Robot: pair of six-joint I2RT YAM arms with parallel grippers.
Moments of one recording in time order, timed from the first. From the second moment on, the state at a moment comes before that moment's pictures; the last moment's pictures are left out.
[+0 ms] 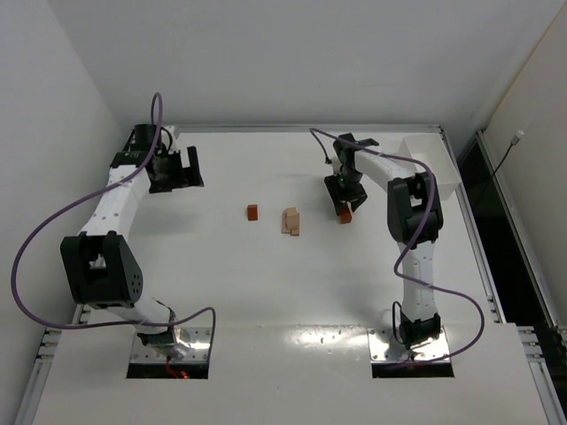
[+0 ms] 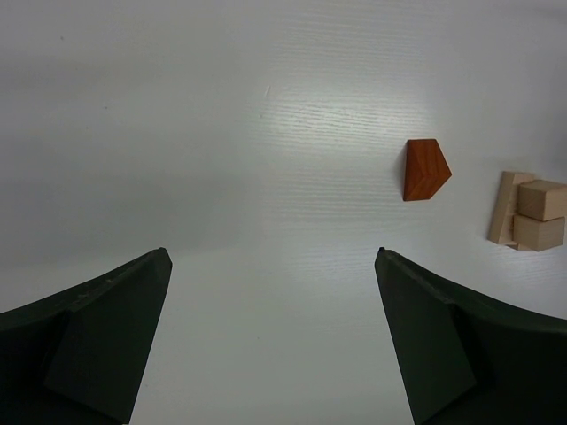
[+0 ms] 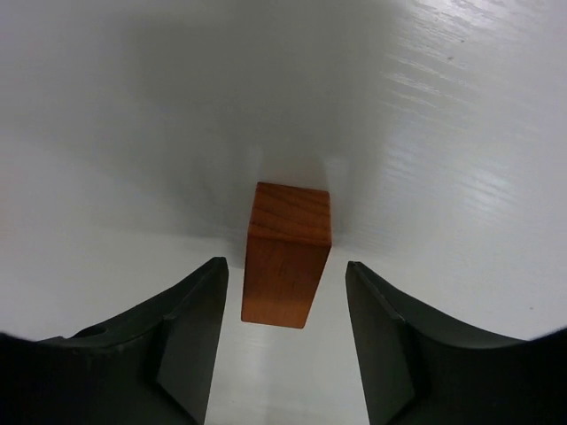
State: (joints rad) left arm 0.06 1.56 1.37 -0.72 0.16 -0.14; right arm 0.27 2.24 1.74 -0.95 -0.03 -0.04
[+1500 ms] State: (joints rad) left arm 0.06 1.57 1.37 -0.72 0.19 -0.14; right arm 0.27 2.18 1.67 -0.91 -0.16 -0.02
